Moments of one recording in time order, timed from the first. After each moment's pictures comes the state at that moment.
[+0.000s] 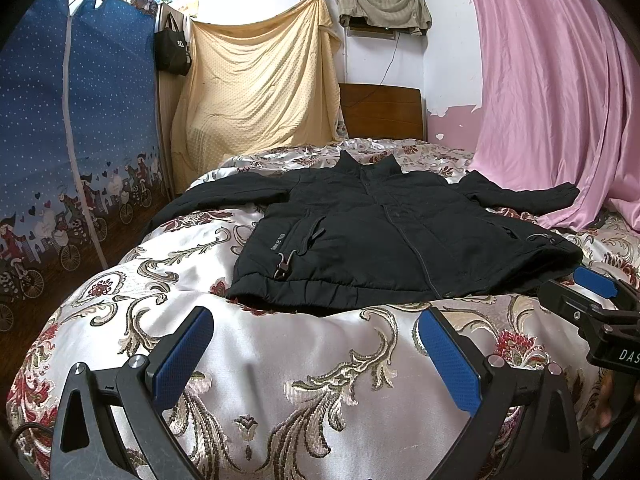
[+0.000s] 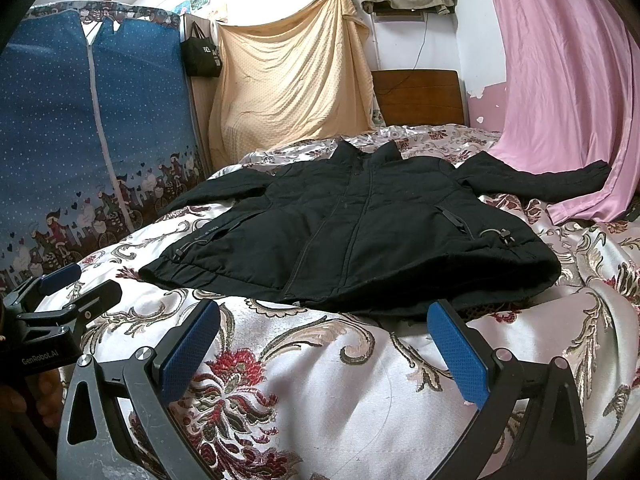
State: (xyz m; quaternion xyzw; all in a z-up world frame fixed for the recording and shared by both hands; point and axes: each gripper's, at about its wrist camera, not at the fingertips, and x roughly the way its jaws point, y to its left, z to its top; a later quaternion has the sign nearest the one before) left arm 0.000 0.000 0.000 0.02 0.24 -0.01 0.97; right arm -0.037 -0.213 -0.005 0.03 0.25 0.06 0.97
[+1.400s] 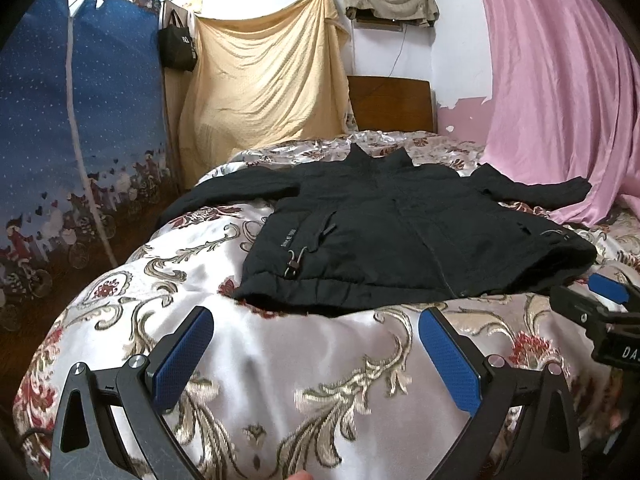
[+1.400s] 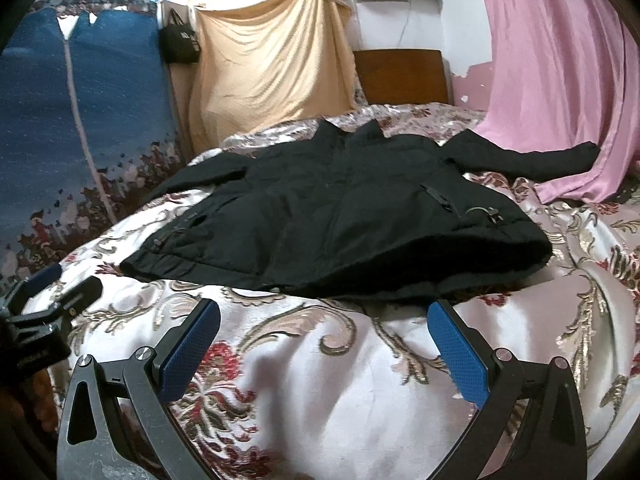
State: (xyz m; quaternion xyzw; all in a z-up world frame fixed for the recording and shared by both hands) left arm 0.019 -0.003 0.001 0.03 0.25 0.01 0.97; right arm -0.027 -0.217 -0.013 0.04 0.29 0.02 0.96
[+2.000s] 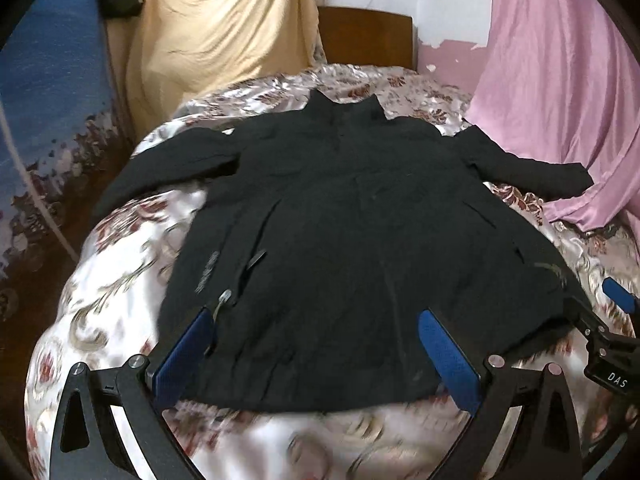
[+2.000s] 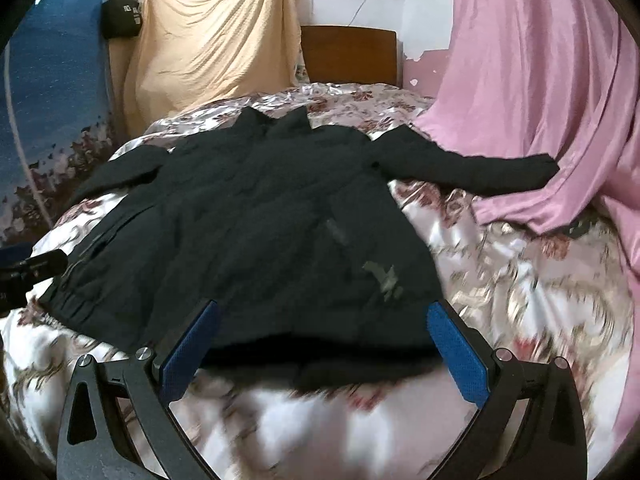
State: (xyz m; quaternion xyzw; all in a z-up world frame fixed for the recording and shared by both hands) left arm 0.163 -0.065 0.044 0.03 0.40 -0.05 0.91; right arm 0.053 -0.291 0.034 0.00 0.35 -0.09 0.93
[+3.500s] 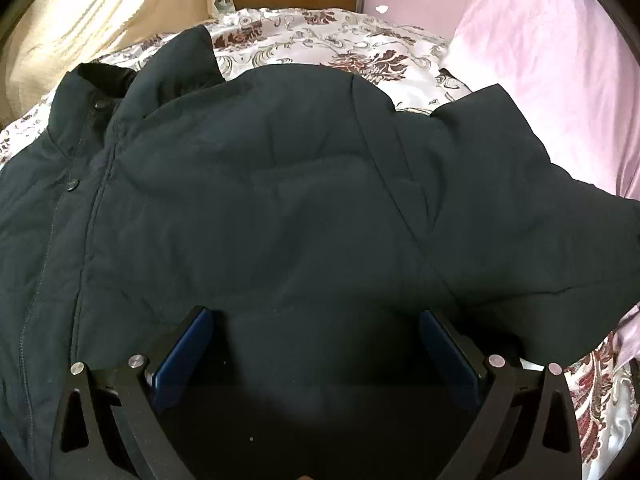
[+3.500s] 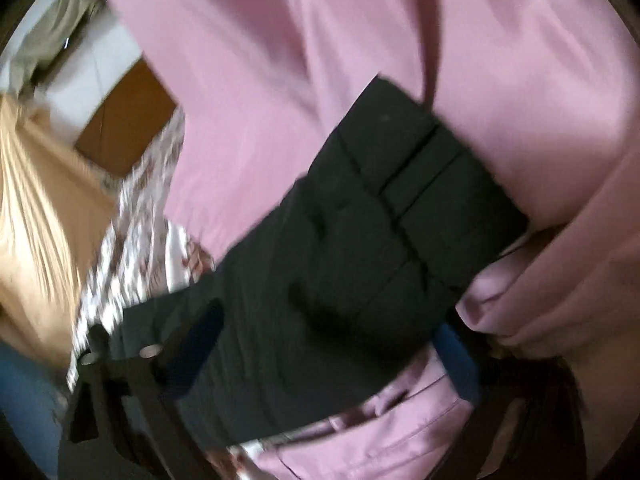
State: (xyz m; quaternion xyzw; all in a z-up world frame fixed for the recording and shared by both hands) left arm 0.530 -0.331 -0.096 0.03 0.48 -0.14 0.87; right arm 0.356 -0.726 -0.042 0.38 0.32 -0.27 0.82
